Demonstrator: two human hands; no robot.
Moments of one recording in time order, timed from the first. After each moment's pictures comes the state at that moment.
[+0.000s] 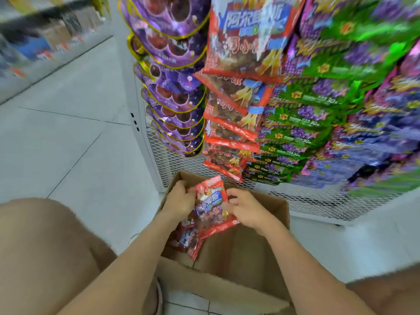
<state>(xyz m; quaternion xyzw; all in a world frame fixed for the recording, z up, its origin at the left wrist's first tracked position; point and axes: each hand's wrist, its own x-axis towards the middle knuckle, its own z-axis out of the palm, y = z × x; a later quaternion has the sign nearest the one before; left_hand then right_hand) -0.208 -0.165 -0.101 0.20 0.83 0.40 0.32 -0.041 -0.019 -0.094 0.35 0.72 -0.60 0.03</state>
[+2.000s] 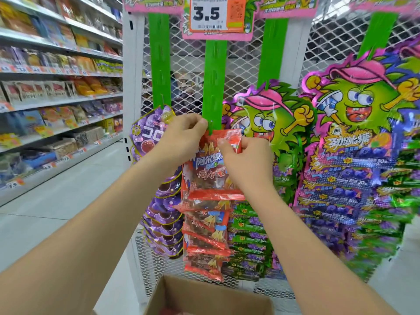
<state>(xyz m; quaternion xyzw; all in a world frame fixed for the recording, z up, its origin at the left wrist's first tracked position) -0.204 -0.082 0.336 0.48 0.67 0.56 0.03 -0.070 -0.010 0.303 0.31 0.75 -0.26 -0.52</state>
